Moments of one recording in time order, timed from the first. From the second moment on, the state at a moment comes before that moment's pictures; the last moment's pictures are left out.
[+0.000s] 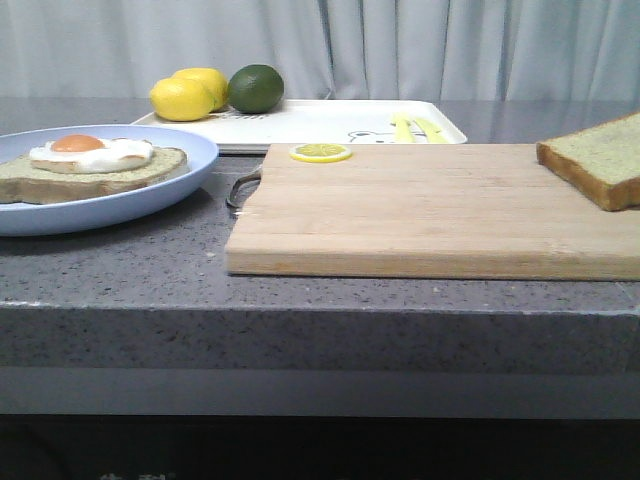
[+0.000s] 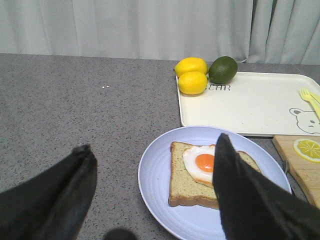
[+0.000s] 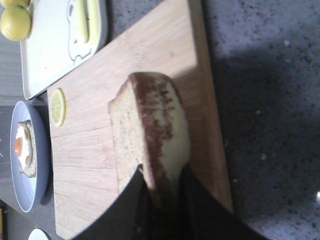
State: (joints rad) left arm -0.10 0.51 -0.76 0.03 0.57 -0.07; right arm -0.59 1.61 -1.08 1.03 1.19 -0.63
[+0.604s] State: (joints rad) left arm -0.10 0.51 -0.76 0.03 0.57 -0.07; right arm -0.28 1.37 -1.08 1.37 1.19 -0.62
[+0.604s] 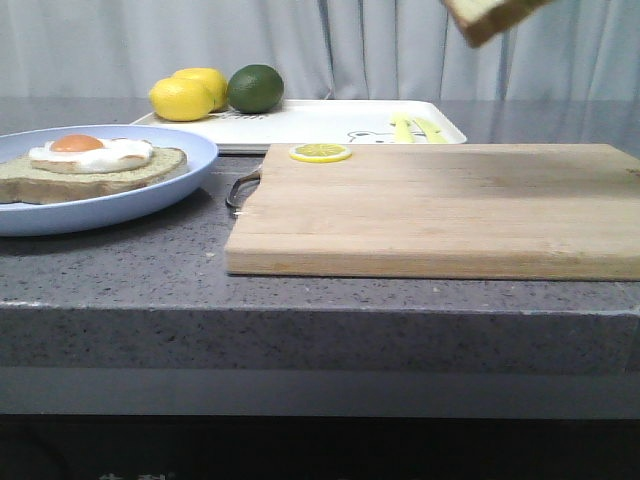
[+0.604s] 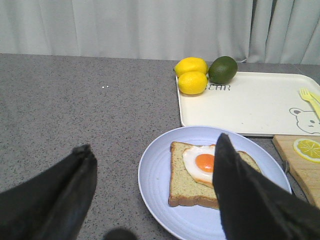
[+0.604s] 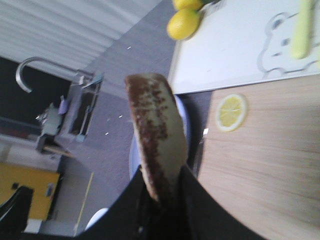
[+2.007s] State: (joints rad) left arm -0.10 0.51 -0.76 0.03 0.57 -0.07; right arm 0.69 1.93 -1.48 1.81 0.26 -0.46
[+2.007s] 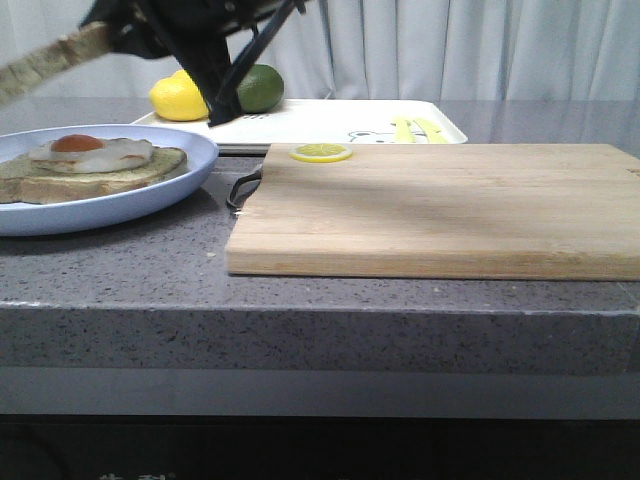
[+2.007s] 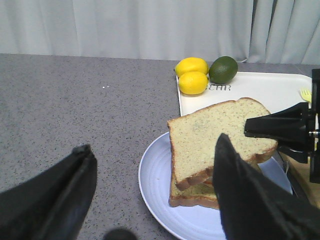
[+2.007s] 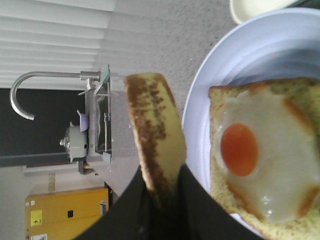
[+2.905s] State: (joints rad) left arm -0.10 0.51 -0.73 0.03 0.55 -0.07; right arm 0.69 1.97 -1.48 1.77 0.27 -0.43
